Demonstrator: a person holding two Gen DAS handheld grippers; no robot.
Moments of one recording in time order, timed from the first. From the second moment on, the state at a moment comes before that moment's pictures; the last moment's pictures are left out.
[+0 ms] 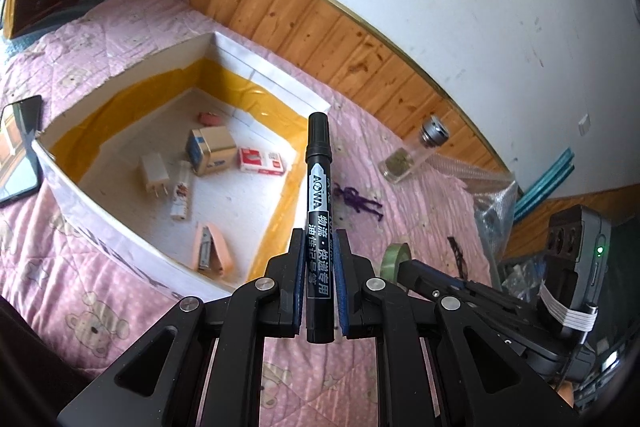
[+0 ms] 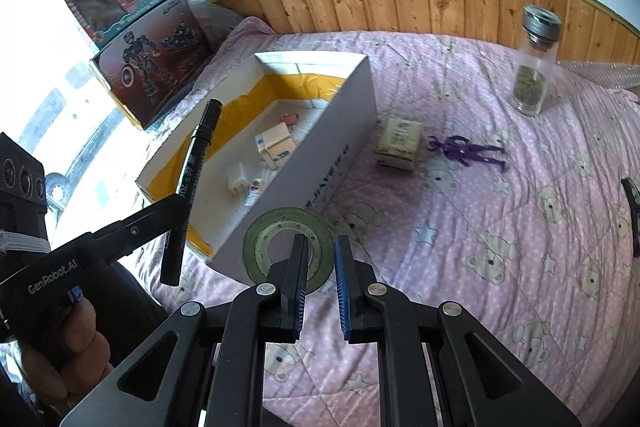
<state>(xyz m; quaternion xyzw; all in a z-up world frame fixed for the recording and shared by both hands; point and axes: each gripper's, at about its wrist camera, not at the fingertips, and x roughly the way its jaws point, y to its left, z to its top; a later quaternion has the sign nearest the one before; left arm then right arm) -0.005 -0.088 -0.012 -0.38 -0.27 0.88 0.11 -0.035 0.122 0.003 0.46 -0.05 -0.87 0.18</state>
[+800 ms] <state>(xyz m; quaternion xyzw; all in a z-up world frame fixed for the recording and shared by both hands) -0.038 -0.146 -0.003 -0.36 -0.29 0.89 0.07 -0.080 0.060 0.039 0.43 -0.01 -0.87 0.22</state>
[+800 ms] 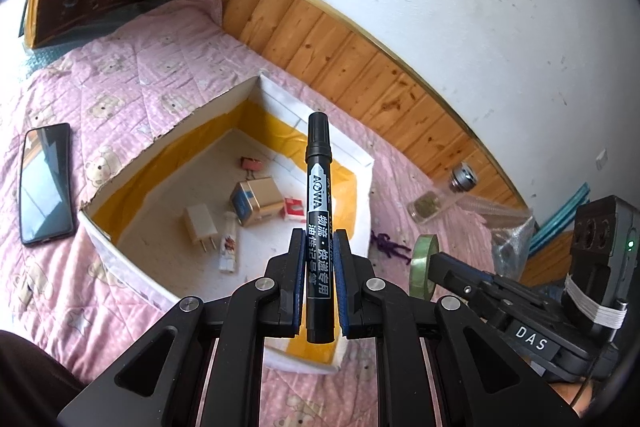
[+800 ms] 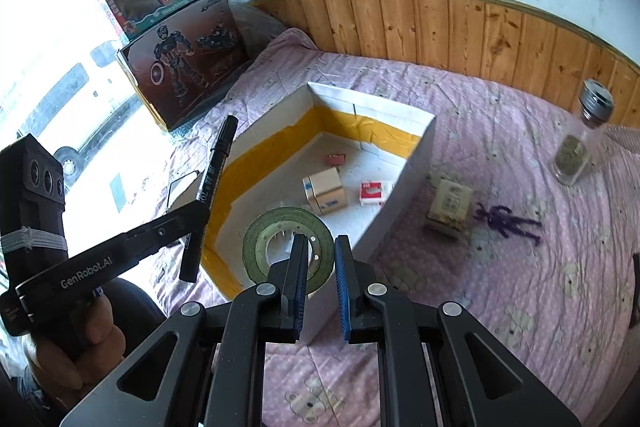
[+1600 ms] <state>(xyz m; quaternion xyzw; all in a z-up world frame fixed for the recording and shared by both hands) -0.118 -0.187 -0.006 -0.39 -0.21 0.89 0.04 -0.144 0.022 0.015 0.46 0.00 -0.85 0.24</state>
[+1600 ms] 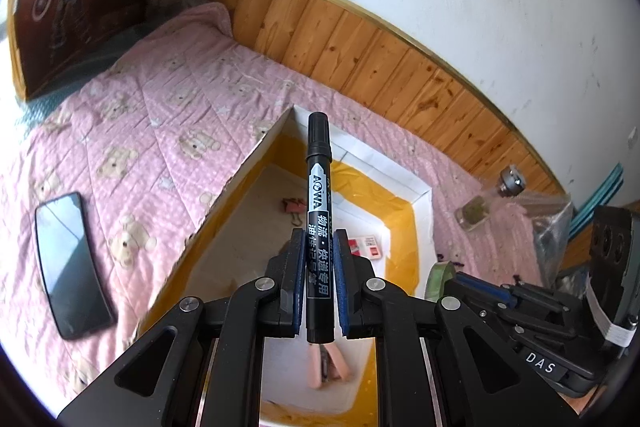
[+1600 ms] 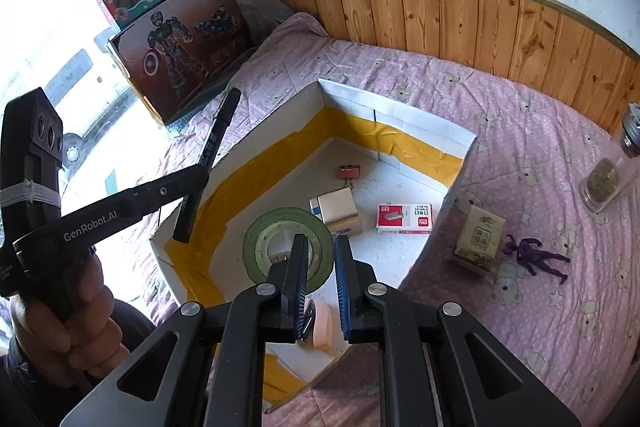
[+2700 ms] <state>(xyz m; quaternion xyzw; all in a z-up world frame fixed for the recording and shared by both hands) -0.212 -0.170 -0.055 -0.52 -0.06 0.85 0.04 -0.183 0.012 -0.027 0.50 0.01 -0.83 0.24</state>
